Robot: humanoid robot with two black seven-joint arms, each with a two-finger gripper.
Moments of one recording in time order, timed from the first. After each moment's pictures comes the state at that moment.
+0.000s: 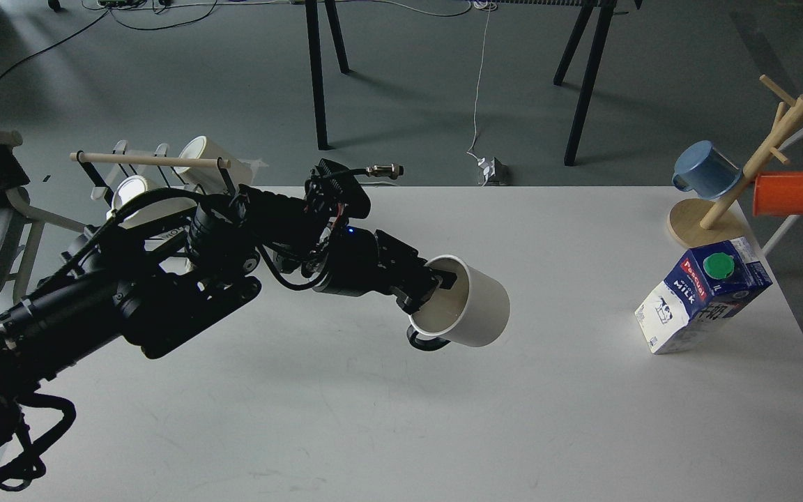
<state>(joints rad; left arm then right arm) -0.88 0.23 -0.50 -1.16 2.10 -0.49 -0.49 0.43 -0.81 0.95 0.75 0.40 0.49 0.07</state>
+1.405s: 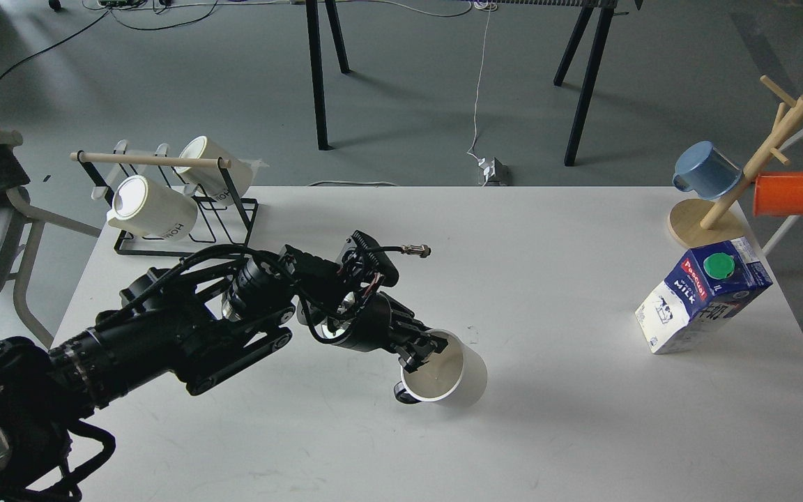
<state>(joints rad) -0.82 0.13 -0.38 -0.98 2.18 -0.49 -0.49 0.44 -0.81 0.98 0.76 0.40 0.49 0.07</state>
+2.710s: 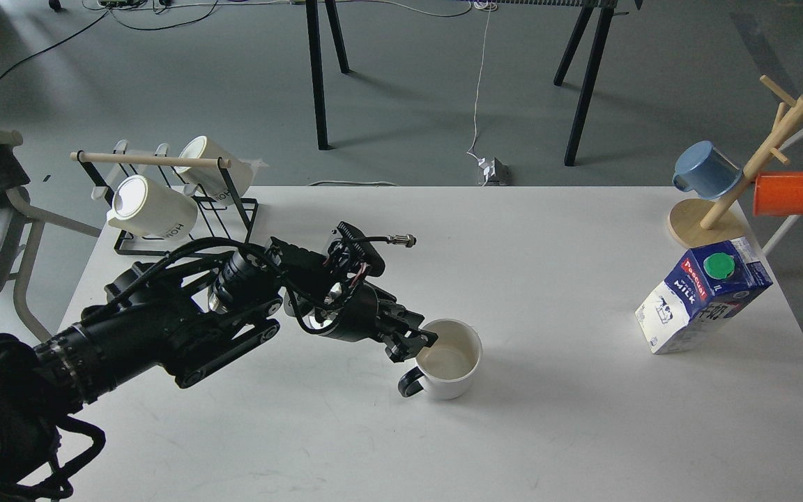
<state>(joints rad) -0.83 0.16 -0.41 -0.97 2.18 -0.49 -0.49 0.42 -0.81 0.99 0.77 0.41 0.49 0.08</state>
